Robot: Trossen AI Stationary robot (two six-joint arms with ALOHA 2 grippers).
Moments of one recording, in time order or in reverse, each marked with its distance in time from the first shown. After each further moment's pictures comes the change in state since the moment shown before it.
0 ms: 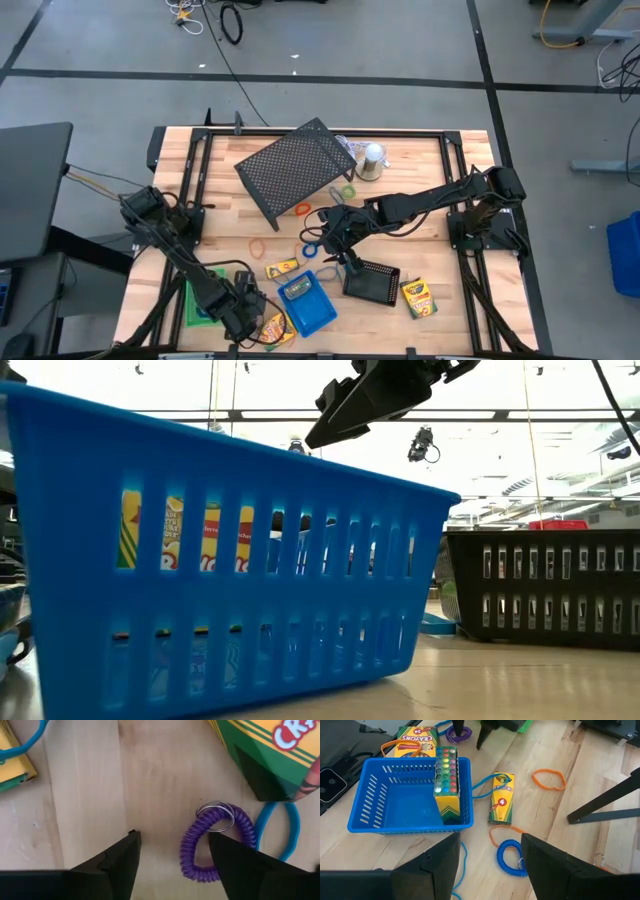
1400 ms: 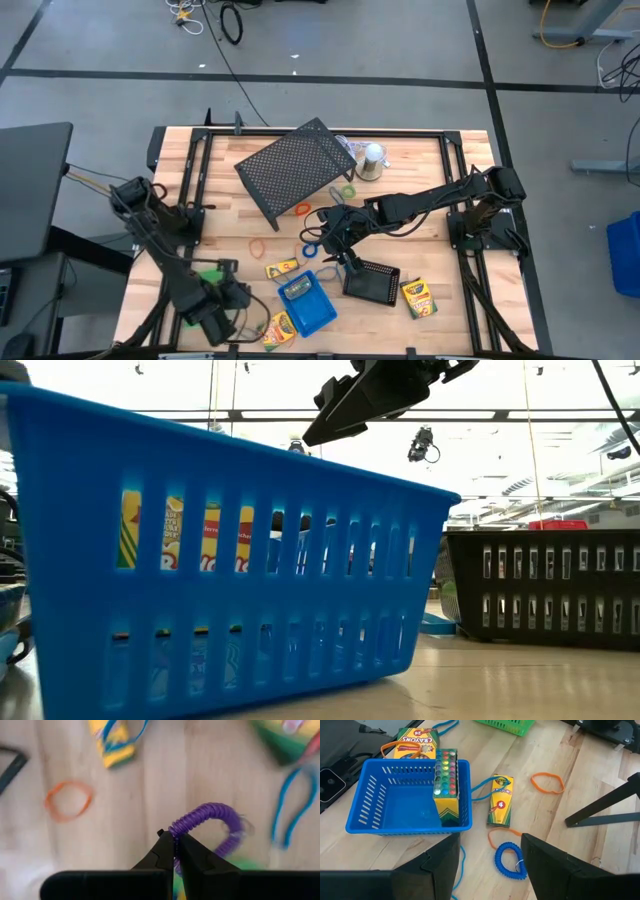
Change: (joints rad) left arm -0.105 -0.143 0.164 -0.503 -0.160 -0.113; right arm 0.000 0.000 0.000 0.010 0.000 -0.015
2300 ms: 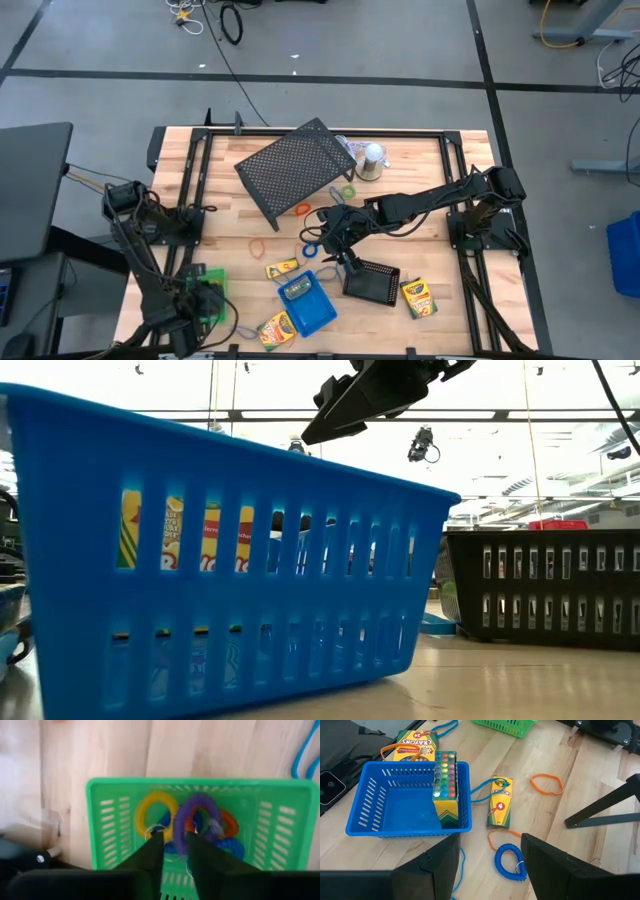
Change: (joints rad) left arm -0.201 0.000 -0.056 -0.089 0.075 -0.430; right arm 0.000 0.000 0.000 0.007 0.000 0.008
